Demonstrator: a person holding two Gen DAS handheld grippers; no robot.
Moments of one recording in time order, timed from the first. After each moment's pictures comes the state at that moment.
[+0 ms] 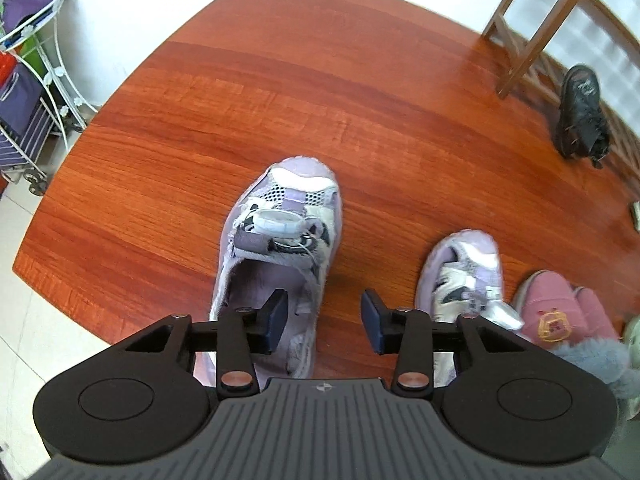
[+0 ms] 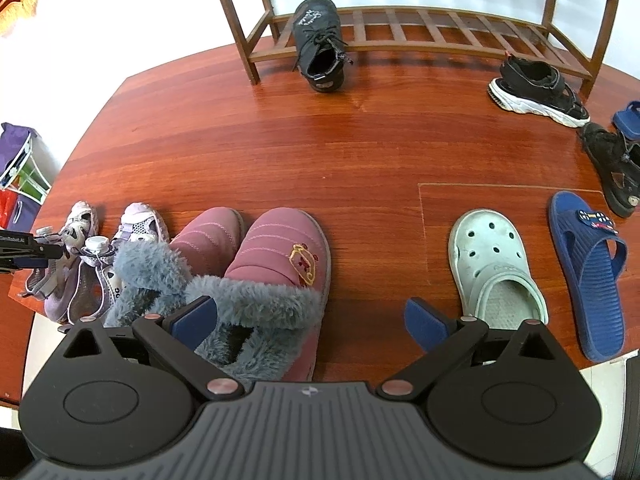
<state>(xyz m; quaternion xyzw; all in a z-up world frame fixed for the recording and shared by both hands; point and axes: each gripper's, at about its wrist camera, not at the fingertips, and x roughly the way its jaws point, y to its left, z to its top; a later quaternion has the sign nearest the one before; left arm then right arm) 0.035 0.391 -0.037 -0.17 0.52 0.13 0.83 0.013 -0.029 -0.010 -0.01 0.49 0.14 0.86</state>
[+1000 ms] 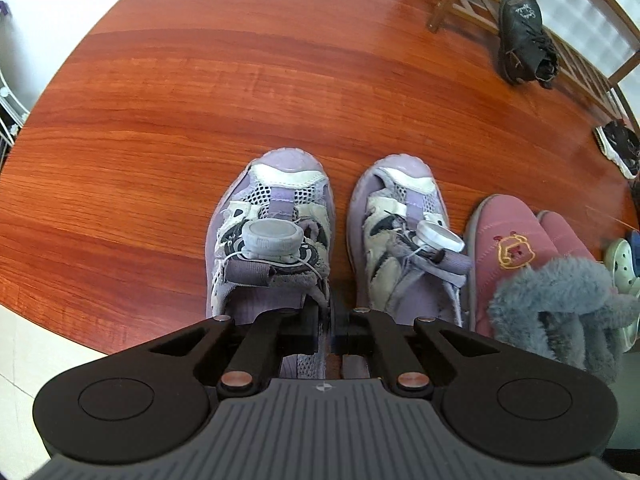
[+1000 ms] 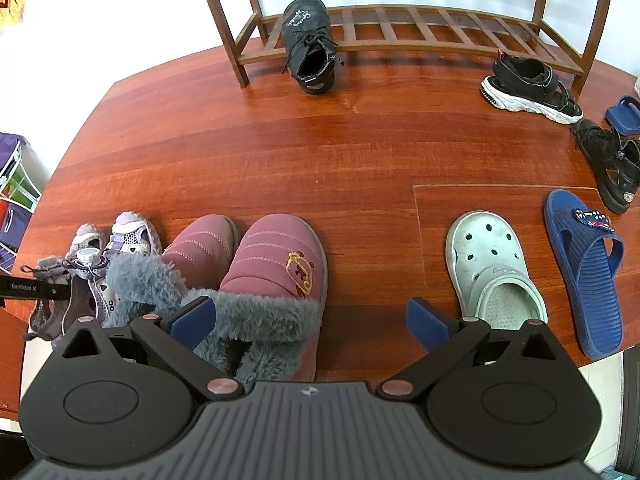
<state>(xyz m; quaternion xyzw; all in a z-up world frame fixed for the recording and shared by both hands) 0.031 0.341 -0.043 -0.13 0.54 0.05 0.83 0.021 -0.022 -0.010 -0.01 0.49 0.13 0.86</state>
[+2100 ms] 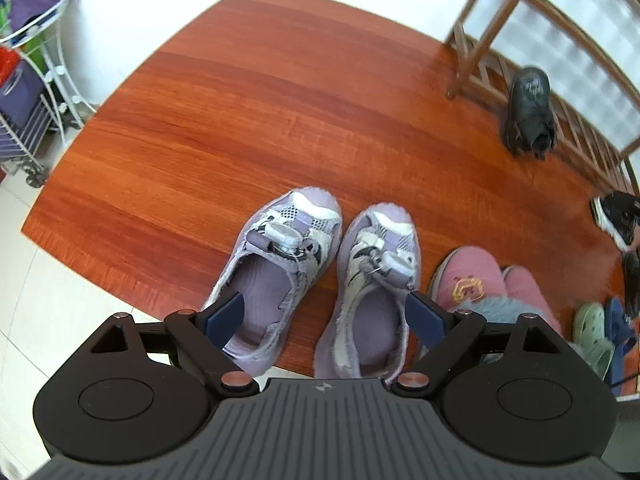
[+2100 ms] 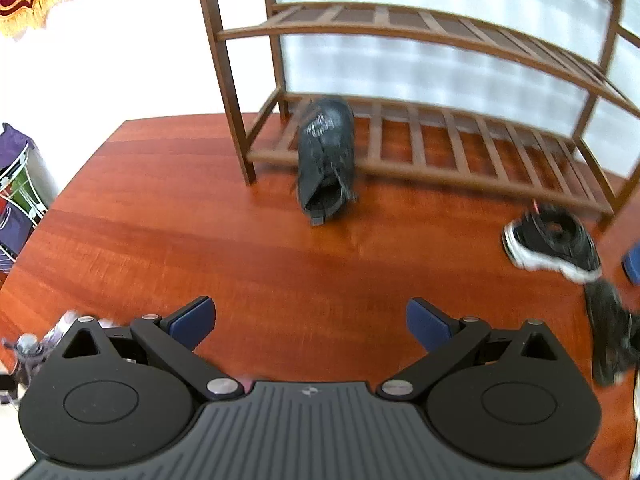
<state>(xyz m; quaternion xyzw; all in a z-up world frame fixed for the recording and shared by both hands) -0.011 0.320 0.027 -0.19 0.49 0.13 0.84 0.171 0.011 0.046 -0.09 0.41 0.18 0.89</state>
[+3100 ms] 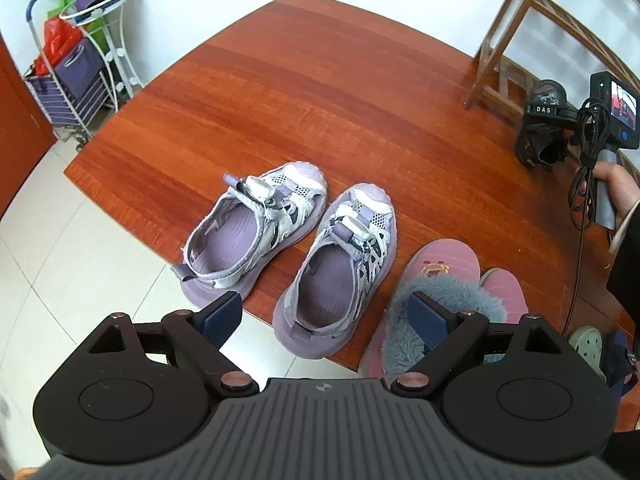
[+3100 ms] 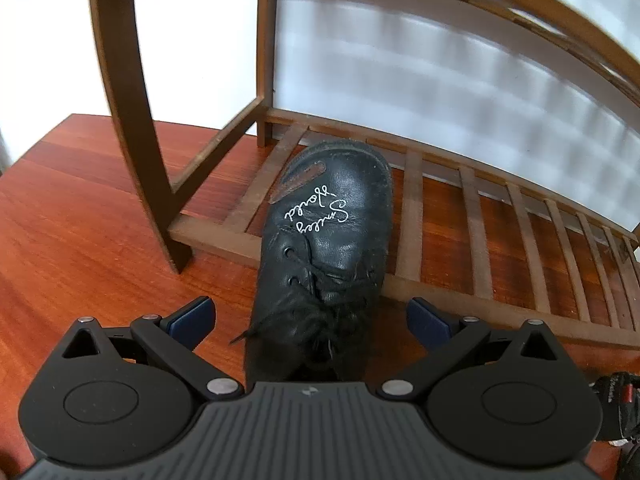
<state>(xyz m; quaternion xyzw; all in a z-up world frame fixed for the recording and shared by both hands) -0.029 0.245 0.040 -0.21 0.48 0.22 0.82 0.362 0.095 -0.055 -0.15 0.39 0.18 0.89</state>
